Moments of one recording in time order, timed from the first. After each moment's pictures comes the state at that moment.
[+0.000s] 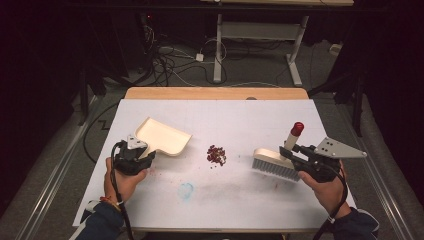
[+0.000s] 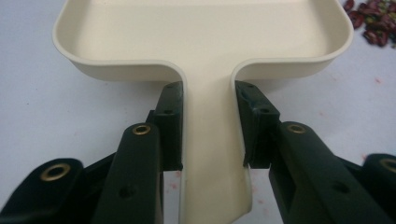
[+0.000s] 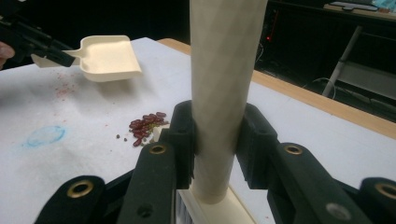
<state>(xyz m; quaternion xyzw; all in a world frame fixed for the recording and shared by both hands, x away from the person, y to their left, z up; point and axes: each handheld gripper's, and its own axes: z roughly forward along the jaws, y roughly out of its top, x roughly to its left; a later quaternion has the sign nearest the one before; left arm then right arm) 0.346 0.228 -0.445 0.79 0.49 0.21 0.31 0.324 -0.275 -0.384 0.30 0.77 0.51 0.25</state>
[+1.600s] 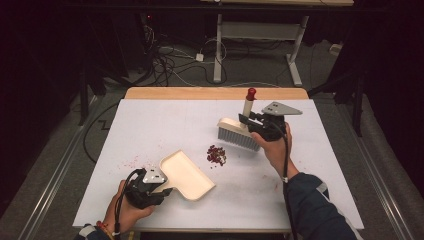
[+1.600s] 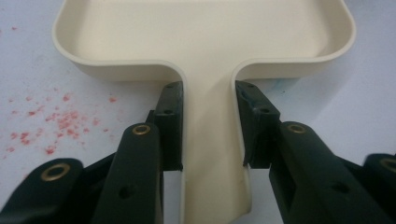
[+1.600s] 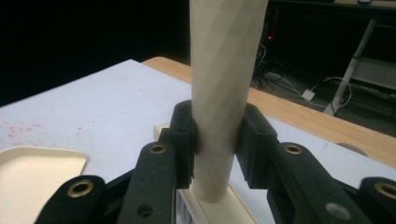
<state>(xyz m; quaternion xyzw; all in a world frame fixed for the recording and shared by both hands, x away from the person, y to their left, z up) 0.287 0.188 -0.460 0.89 0.35 0.11 0.28 0.436 -0.171 -0.392 0.33 0.75 0.52 0.24</state>
